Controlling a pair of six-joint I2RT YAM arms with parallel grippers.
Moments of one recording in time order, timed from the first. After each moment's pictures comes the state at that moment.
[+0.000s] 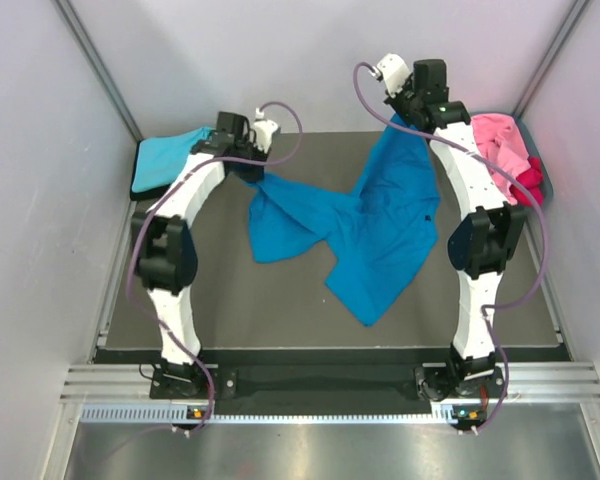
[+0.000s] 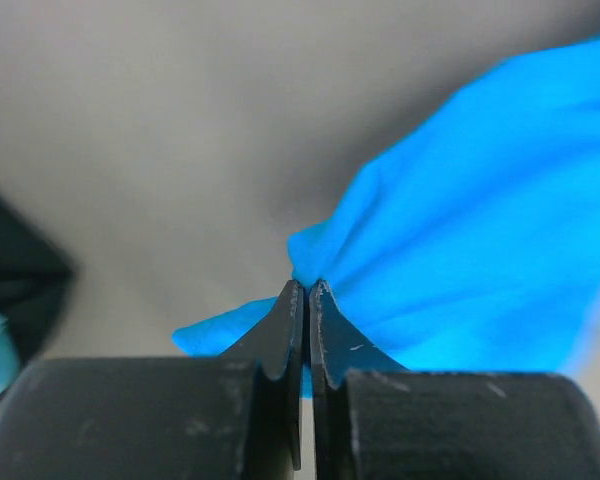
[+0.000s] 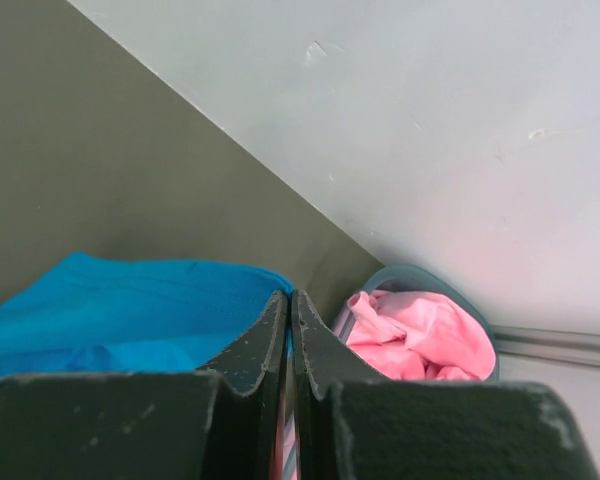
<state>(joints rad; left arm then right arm) -0.22 2.09 1.84 -0.63 0.24 0.31 0.22 2.13 2.27 -0.60 0.00 -0.65</state>
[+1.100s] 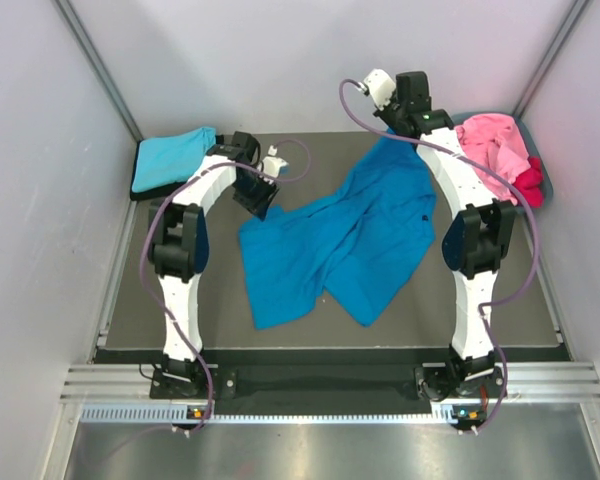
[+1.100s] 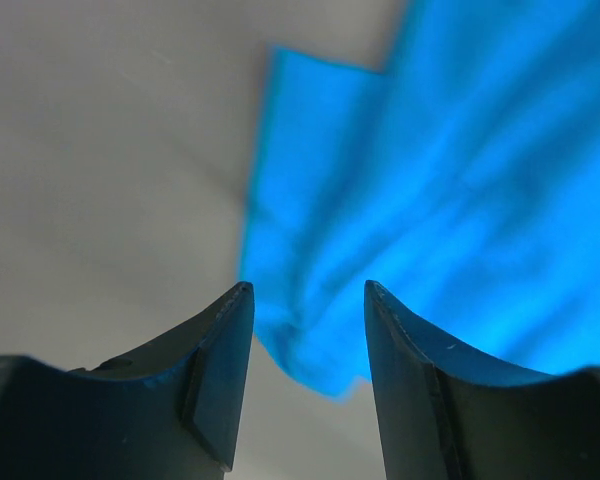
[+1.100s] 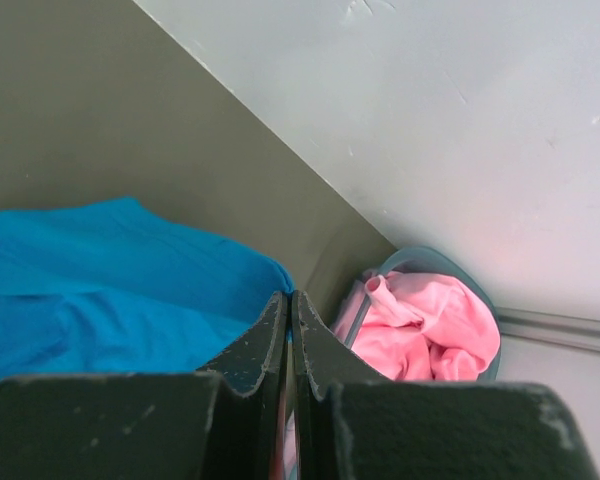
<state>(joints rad) -0.25 2.13 1.83 -0.95 0.24 0.48 0.27 2.16 2.20 -0.57 0.12 -0.68</state>
